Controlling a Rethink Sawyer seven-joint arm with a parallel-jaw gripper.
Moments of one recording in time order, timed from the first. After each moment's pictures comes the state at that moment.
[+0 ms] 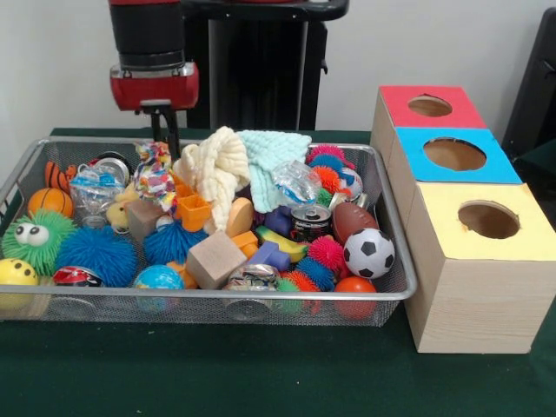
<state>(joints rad) -0.89 -0.77 0.46 1.97 -0.59 0.30 1.69</state>
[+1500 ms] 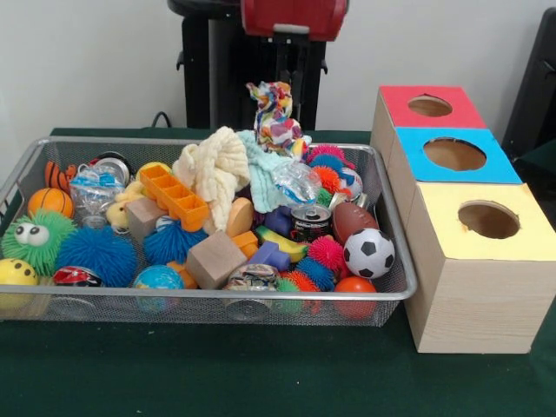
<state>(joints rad) -0.35 -0.94 0.13 1.85 -0.22 0.47 1.70</state>
